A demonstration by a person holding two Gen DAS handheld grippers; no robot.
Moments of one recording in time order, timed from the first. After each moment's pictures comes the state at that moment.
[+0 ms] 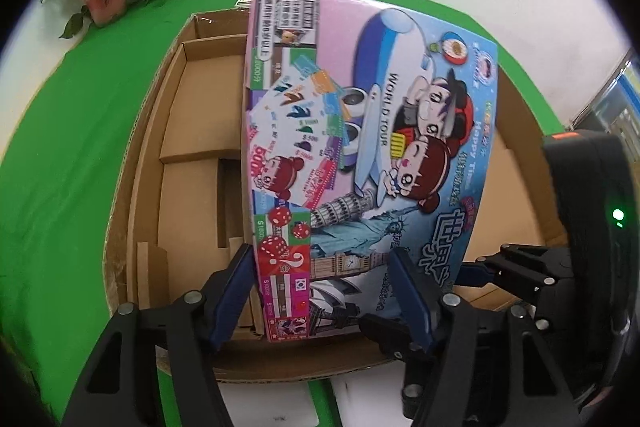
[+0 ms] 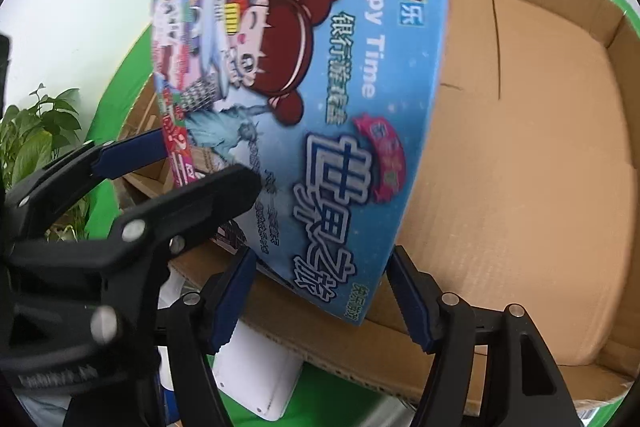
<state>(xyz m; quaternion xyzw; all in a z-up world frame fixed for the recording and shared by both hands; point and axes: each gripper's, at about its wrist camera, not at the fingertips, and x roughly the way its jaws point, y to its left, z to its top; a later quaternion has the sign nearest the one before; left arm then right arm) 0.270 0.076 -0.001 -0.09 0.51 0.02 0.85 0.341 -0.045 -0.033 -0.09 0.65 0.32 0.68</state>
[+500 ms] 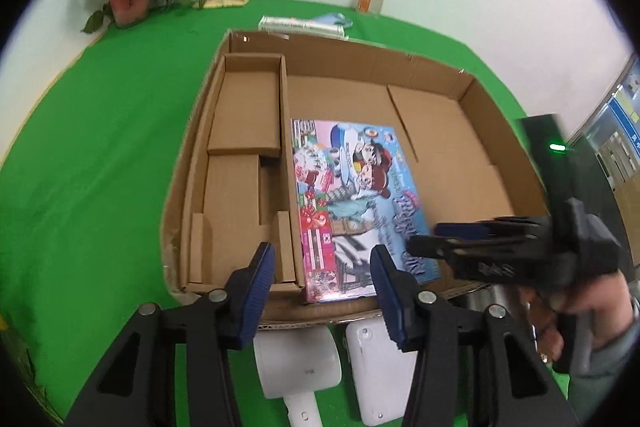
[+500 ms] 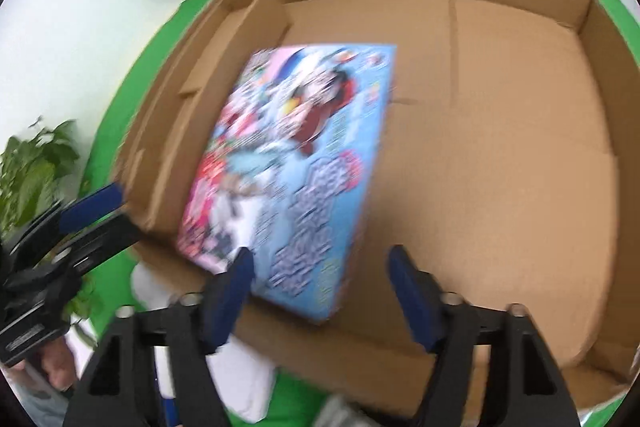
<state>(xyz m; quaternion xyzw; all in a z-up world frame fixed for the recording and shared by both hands) 0.217 0.106 0.028 -0.12 0.47 0.00 0.88 0.427 -0.067 -0.011 -0.06 0.63 0.30 0.71</state>
